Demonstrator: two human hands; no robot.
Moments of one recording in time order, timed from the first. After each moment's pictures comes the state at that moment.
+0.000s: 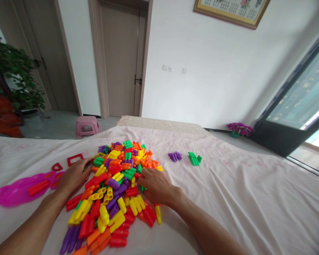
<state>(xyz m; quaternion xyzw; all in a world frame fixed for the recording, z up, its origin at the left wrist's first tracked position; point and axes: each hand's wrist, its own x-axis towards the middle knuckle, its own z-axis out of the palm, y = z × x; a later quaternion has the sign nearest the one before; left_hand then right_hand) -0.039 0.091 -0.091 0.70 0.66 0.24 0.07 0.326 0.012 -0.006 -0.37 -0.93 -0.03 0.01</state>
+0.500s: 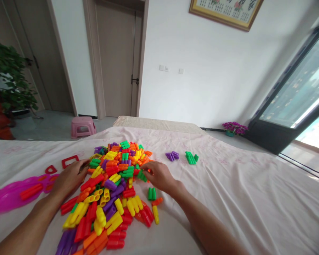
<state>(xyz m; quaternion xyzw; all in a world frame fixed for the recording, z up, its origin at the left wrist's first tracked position) -0.038 0.090 -0.090 0.70 0.66 0.25 0.07 0.344 0.038 -0.012 -0.47 -0.85 0.10 0.24</state>
